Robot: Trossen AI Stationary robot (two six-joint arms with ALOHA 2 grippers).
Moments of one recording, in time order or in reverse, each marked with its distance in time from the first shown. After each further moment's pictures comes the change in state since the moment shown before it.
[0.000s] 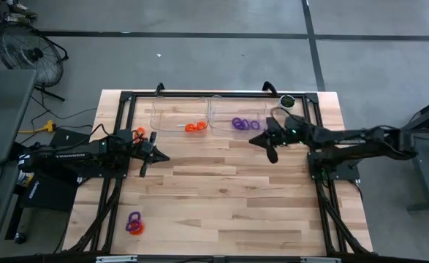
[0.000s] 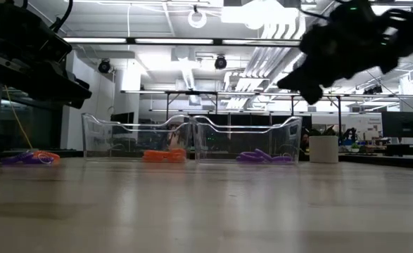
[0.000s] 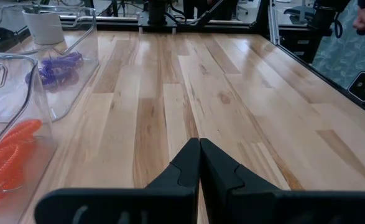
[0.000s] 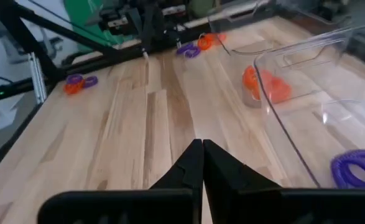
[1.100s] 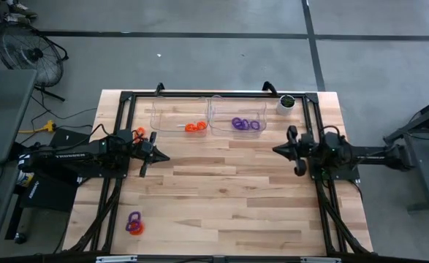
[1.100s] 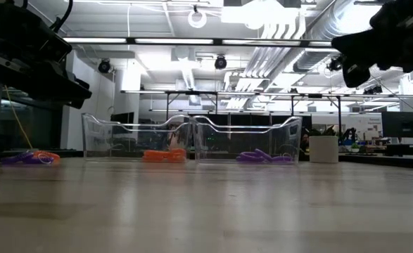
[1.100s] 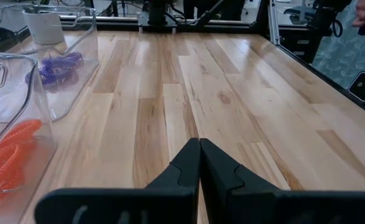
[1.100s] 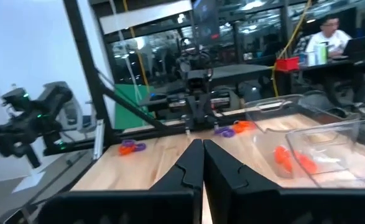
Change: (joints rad) left arm 0.000 0.000 0.000 0.000 0.000 0.000; right arm 0.230 -0.843 -0.343 -0.050 0.189 0.028
